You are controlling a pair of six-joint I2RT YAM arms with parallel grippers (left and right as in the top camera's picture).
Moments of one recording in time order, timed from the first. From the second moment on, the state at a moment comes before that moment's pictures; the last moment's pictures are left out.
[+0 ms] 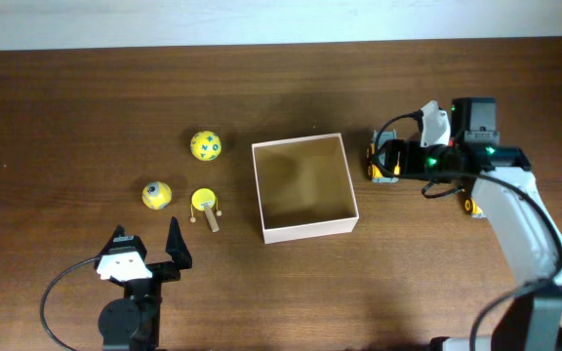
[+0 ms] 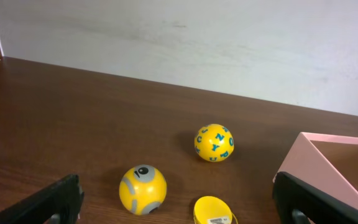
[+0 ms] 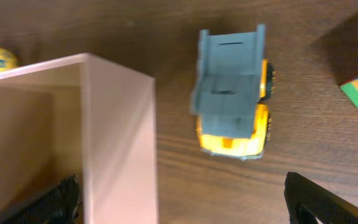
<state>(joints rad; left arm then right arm) -0.02 0.02 0.01 -0.08 -0.08 -0.17 -0.06 1.56 1.13 -0.65 -0.42 0.07</state>
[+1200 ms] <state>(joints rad) -0.02 0.02 0.01 -0.08 -0.08 -0.17 0.09 1.84 1.13 -0.35 -0.05 0.11</state>
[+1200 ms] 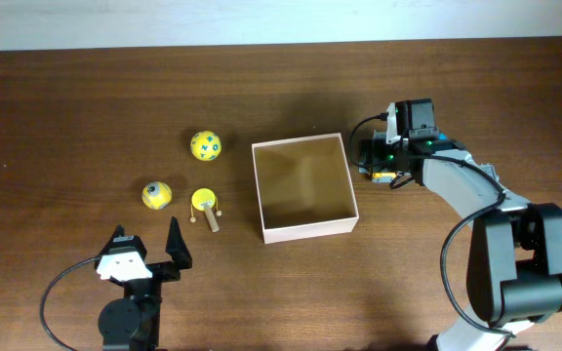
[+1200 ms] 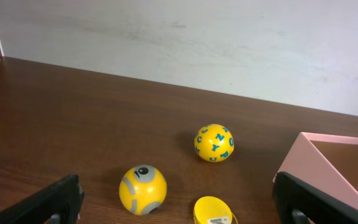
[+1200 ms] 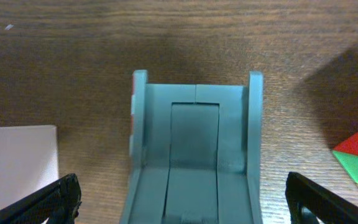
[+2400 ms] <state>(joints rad) -0.02 0.02 0.01 -0.08 -0.08 -0.17 0.09 1.89 1.13 -0.32 -0.01 0.15</state>
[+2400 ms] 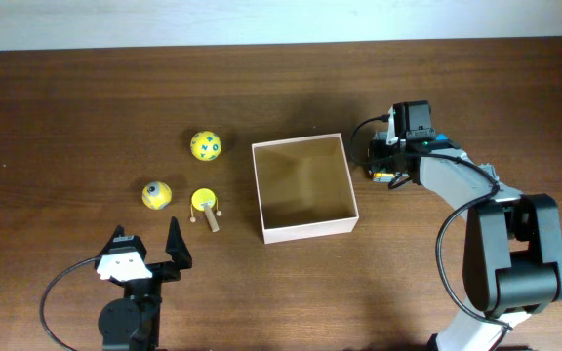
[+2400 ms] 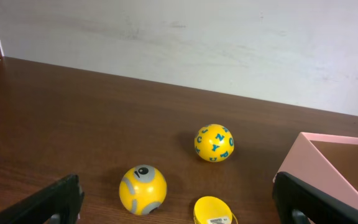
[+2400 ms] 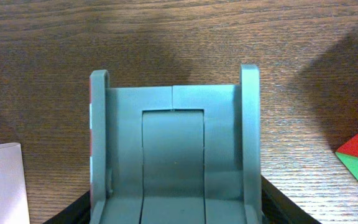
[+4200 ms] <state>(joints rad) -0.02 0.02 0.01 -0.08 -0.08 -0.17 0.47 1.78 1.62 -0.88 -0.02 0.15</state>
